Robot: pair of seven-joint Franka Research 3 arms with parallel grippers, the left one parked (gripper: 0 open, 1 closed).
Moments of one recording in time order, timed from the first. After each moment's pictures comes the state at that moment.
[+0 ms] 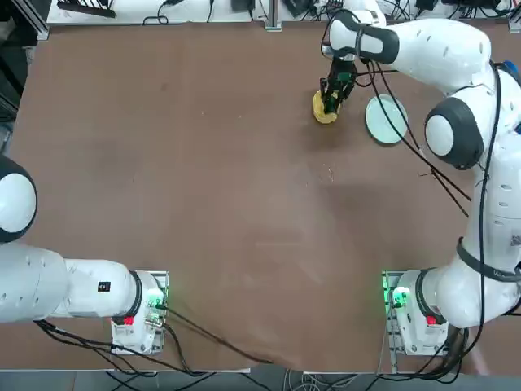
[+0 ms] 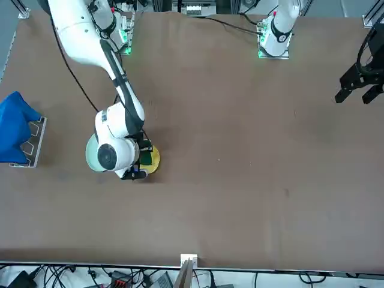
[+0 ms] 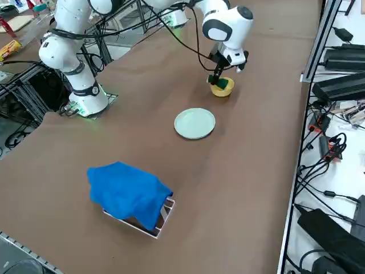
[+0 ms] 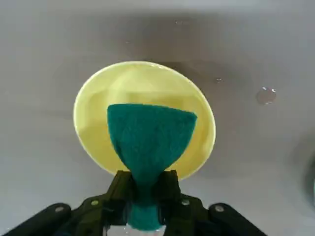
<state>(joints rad) 0.32 0.75 0.07 -1.44 0.19 1.87 0.23</state>
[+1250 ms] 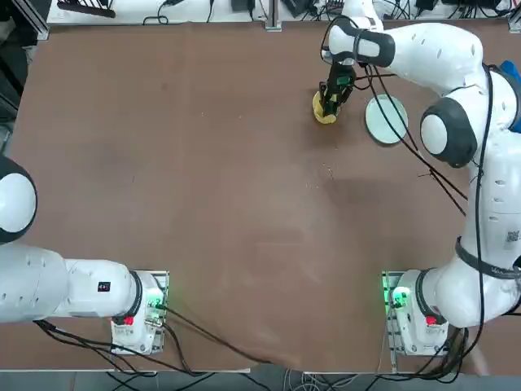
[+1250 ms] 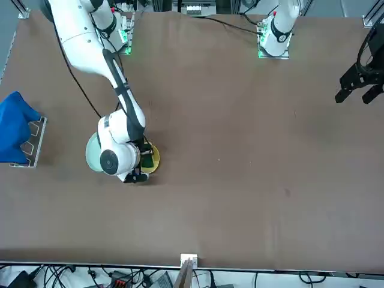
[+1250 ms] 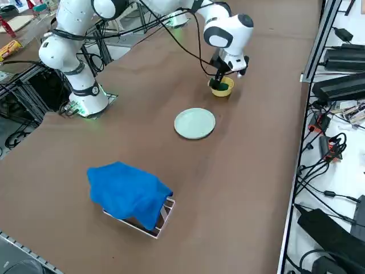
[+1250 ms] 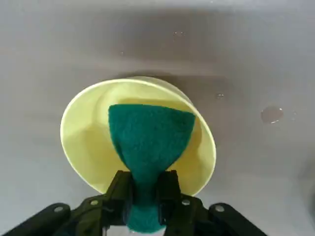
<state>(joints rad) 0.31 0.79 0.07 -1.41 0.19 1.90 0.18</state>
